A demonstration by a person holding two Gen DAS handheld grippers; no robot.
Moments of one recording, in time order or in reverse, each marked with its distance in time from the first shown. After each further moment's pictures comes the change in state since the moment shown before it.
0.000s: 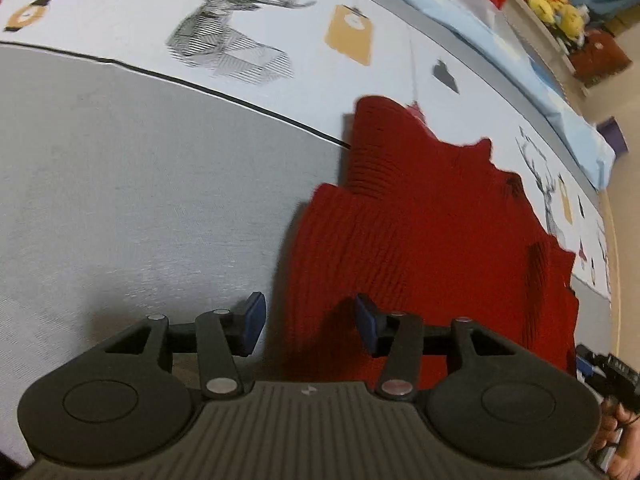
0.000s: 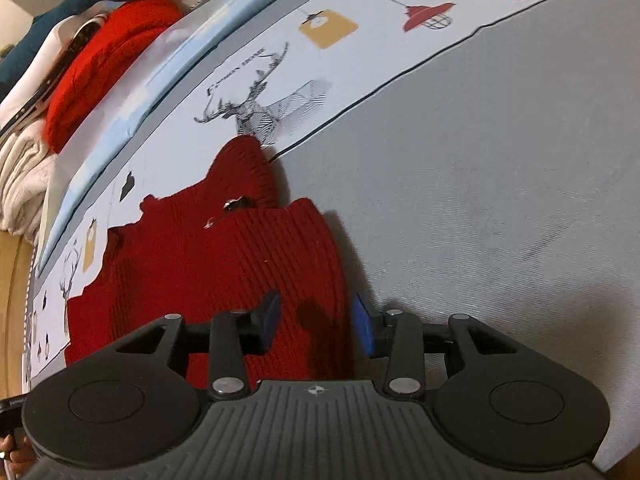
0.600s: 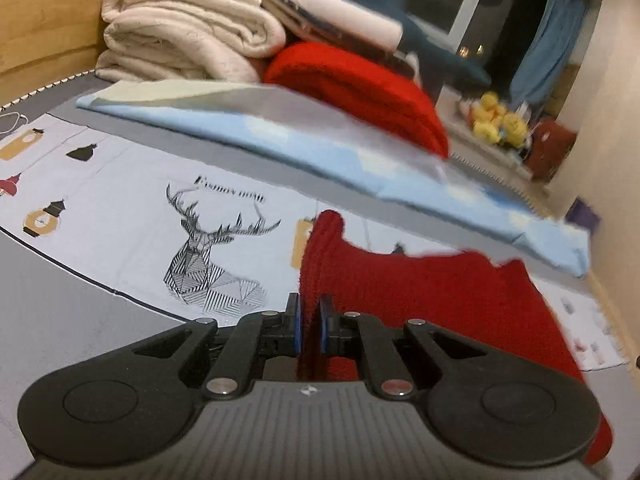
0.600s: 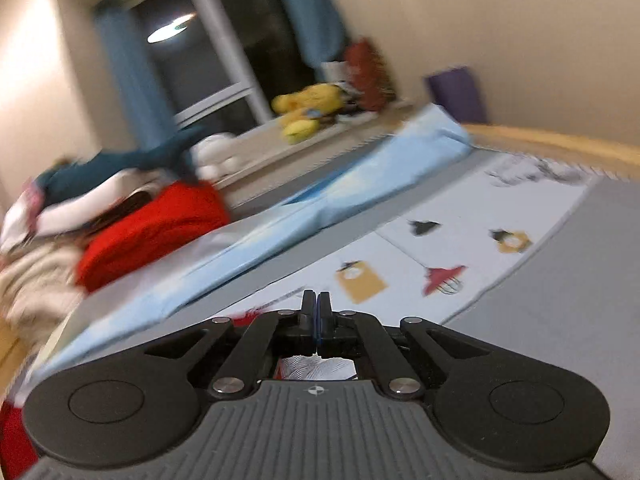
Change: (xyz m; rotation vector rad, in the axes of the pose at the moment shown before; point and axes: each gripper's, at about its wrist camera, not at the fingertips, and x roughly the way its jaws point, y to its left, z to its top) left arm -0.062 -0.031 0.014 0.133 -0.575 0.043; right arm -0.086 0.029 0.023 -0.097 -0.673 0.014
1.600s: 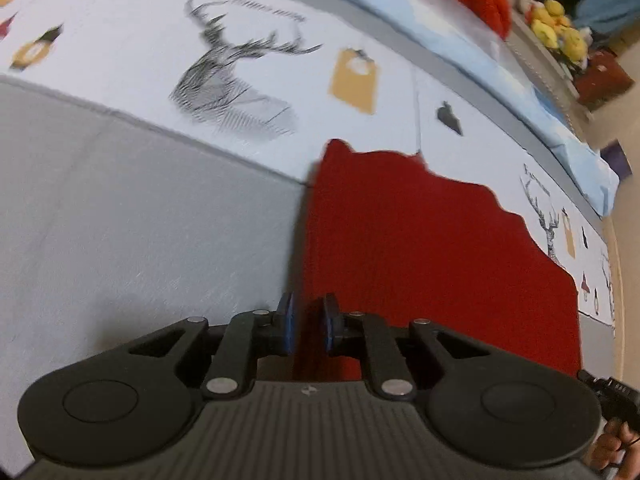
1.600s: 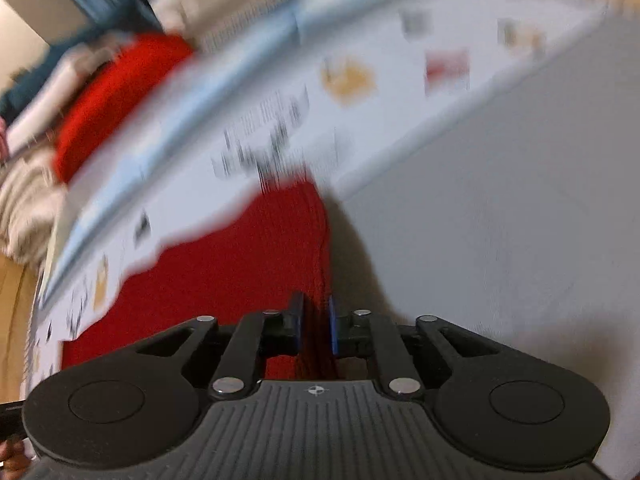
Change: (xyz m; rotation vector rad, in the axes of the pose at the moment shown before) left arm 0.040 0.038 -0.024 -0.177 0.494 0.000; right arm 0.062 -0.013 -0.054 0.114 0.599 -0.019
